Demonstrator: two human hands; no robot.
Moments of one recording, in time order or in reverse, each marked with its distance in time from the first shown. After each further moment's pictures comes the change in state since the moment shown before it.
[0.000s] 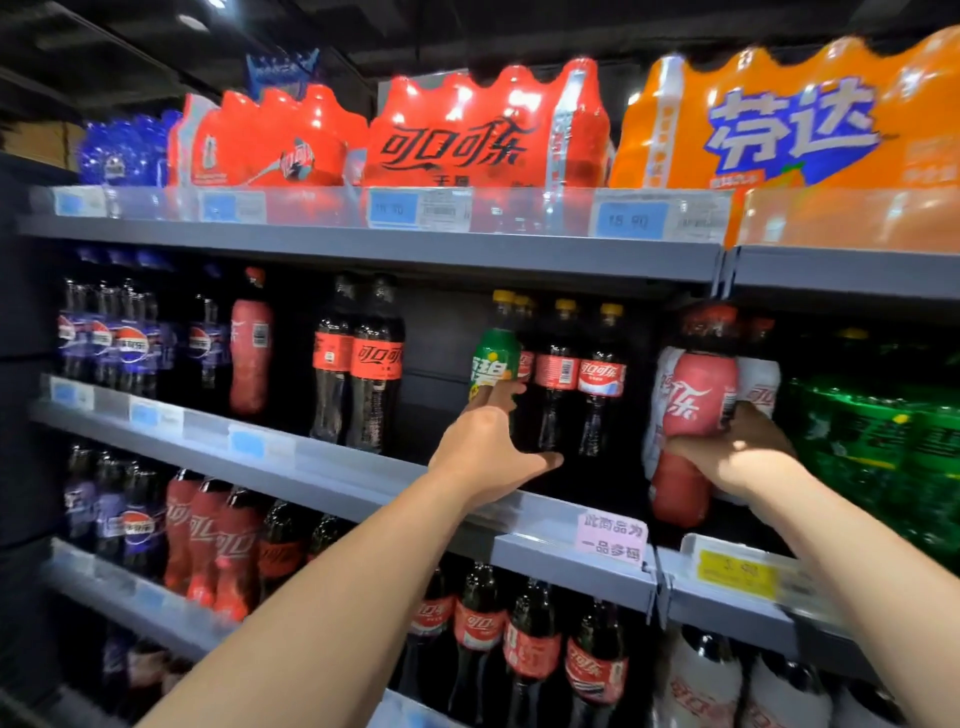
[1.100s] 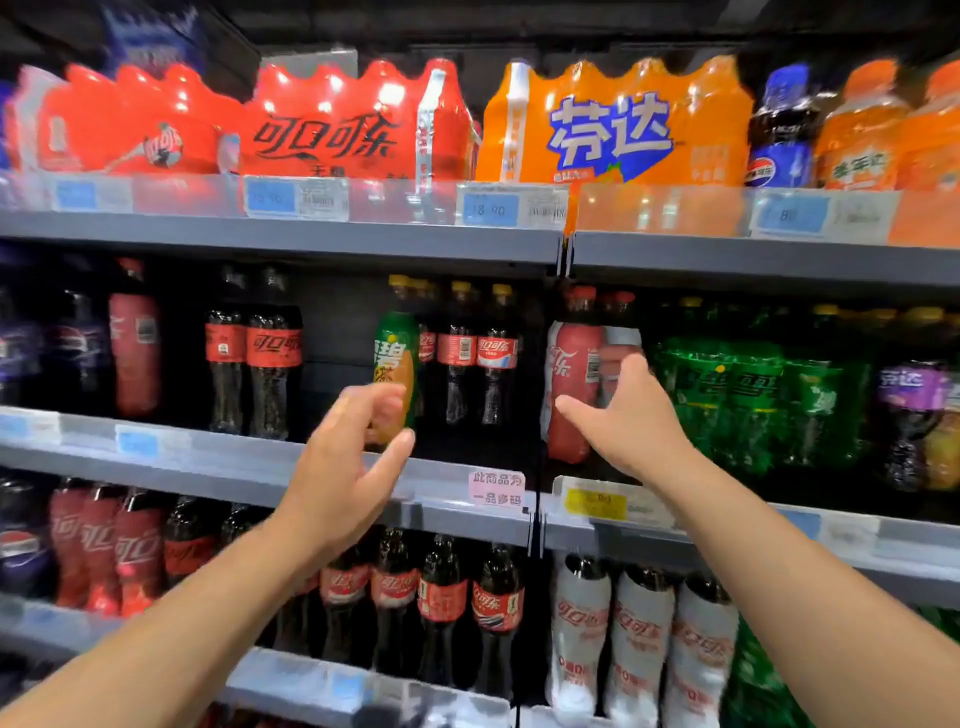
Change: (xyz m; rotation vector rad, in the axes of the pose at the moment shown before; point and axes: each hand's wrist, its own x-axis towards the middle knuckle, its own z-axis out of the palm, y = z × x) left_hand -0.100 0.018 -0.049 -0.282 0.258 0.399; right_hand -0.062 -0.019 -0.050 -0.025 -0.015 -0.201
